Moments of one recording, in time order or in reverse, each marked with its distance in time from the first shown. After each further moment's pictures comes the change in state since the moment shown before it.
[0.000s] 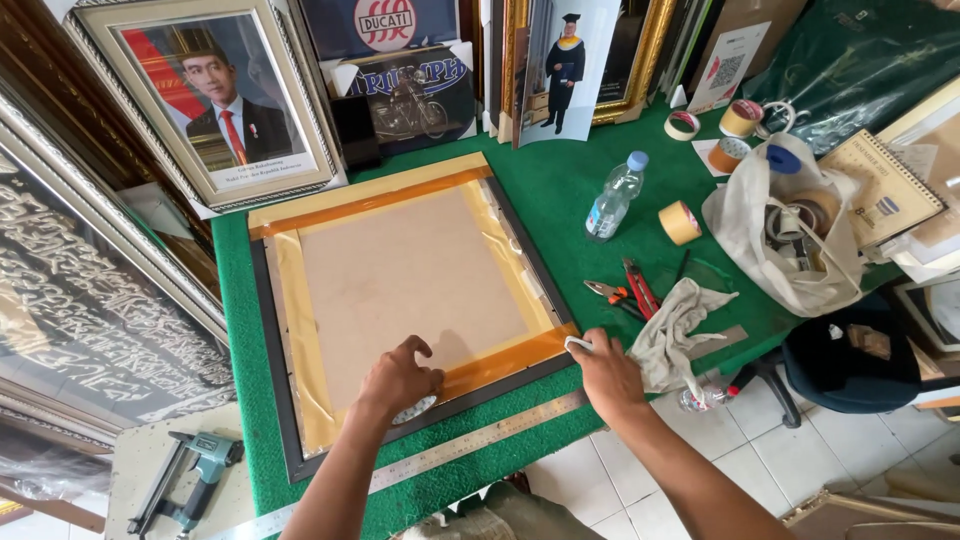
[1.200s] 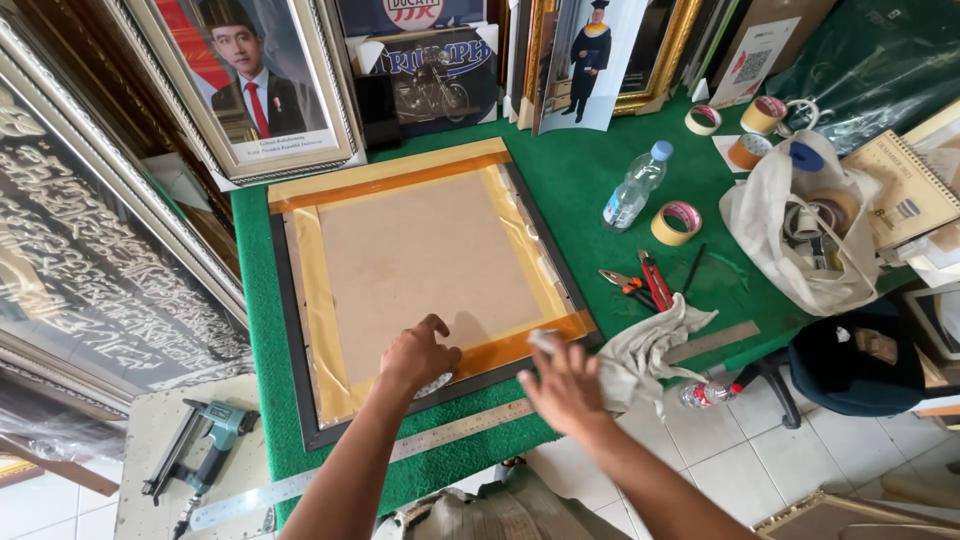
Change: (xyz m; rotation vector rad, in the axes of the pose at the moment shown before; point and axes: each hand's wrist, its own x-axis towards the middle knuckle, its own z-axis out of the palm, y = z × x) left_hand 0.000 -0.004 0.004 0.038 0.050 0.051; right_hand -0.023 -0.078 -0.003 0.018 -0.085 -0.100
